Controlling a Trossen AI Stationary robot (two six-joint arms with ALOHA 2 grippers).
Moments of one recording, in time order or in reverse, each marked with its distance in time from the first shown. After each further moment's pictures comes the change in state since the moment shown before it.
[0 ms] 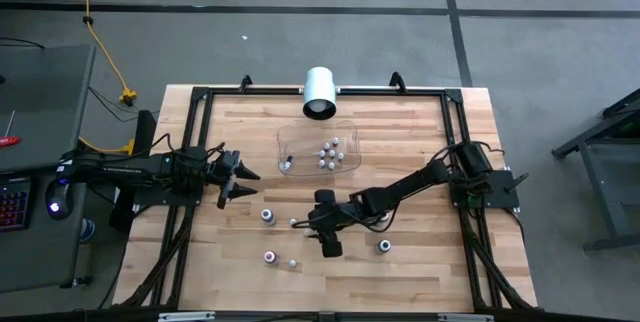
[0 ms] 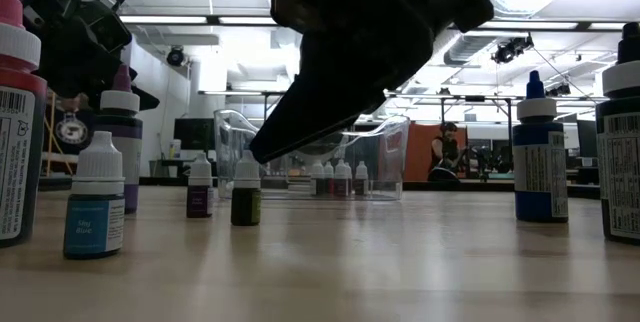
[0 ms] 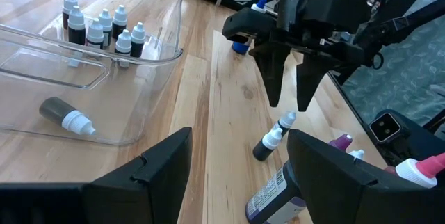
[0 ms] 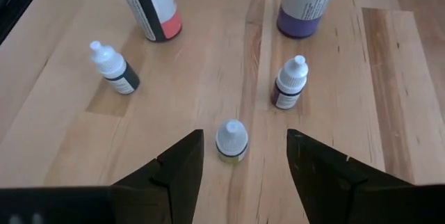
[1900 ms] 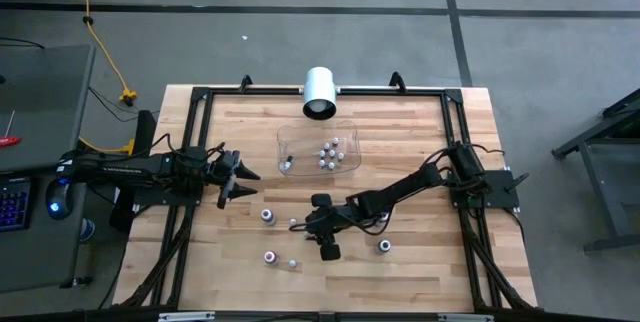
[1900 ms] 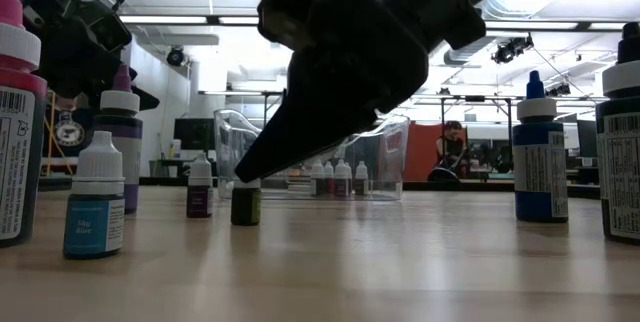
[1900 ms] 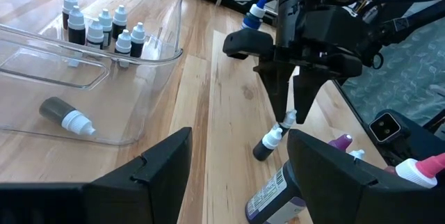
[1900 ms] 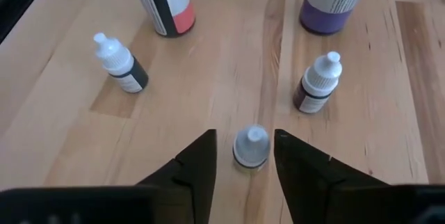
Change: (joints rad) left arm 0.000 0.000 0.000 0.000 0.000 0.000; right arm 0.001 0.060 0.021 0.046 -0.040 -0.007
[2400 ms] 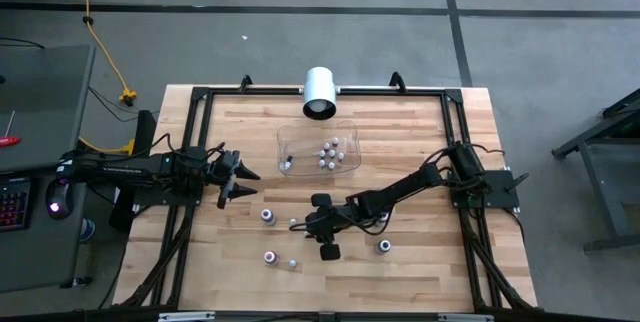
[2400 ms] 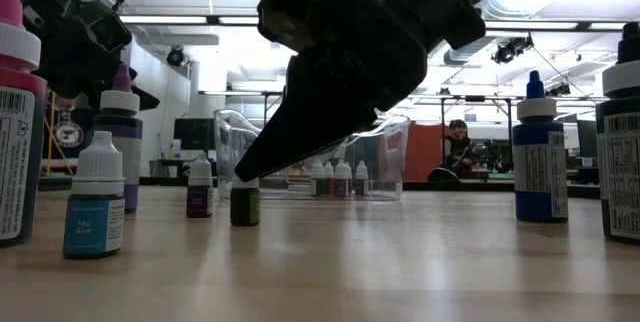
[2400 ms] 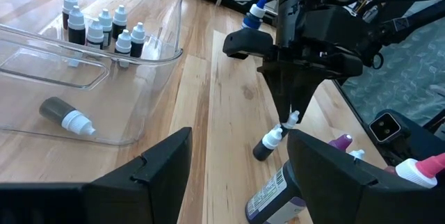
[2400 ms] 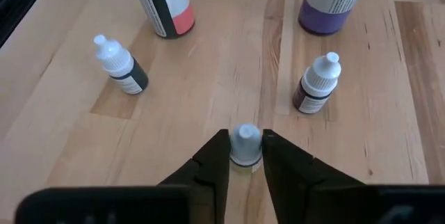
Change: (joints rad) left arm 0.000 0.000 0.000 0.000 0.000 0.000; right arm 0.000 -0.001 0.000 0.001 -0.002 0.007
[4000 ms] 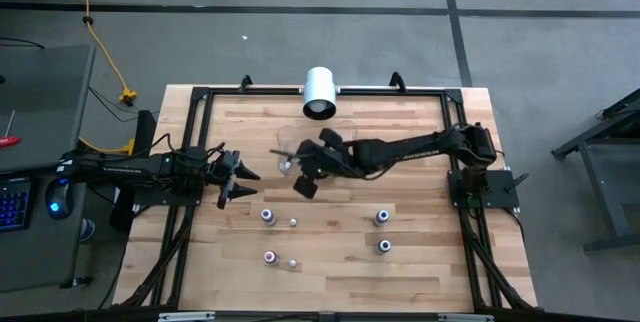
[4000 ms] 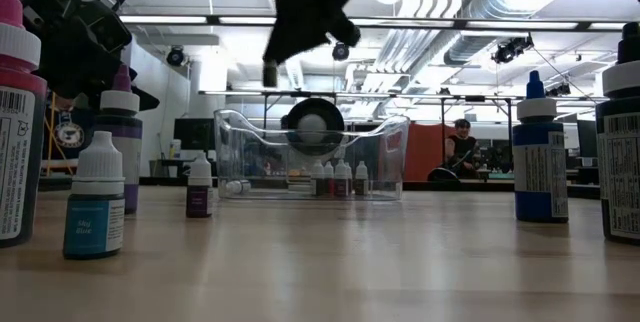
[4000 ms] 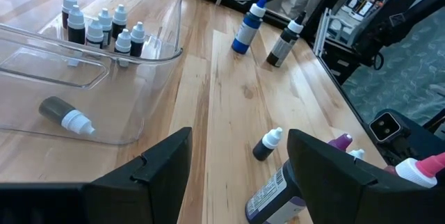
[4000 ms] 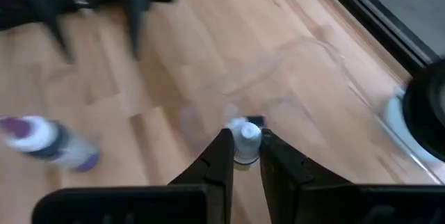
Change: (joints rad) left arm 0.000 0.002 0.000 0.000 0.001 0.000; right arm -0.230 -0.146 0.381 -0.590 0.362 0.218
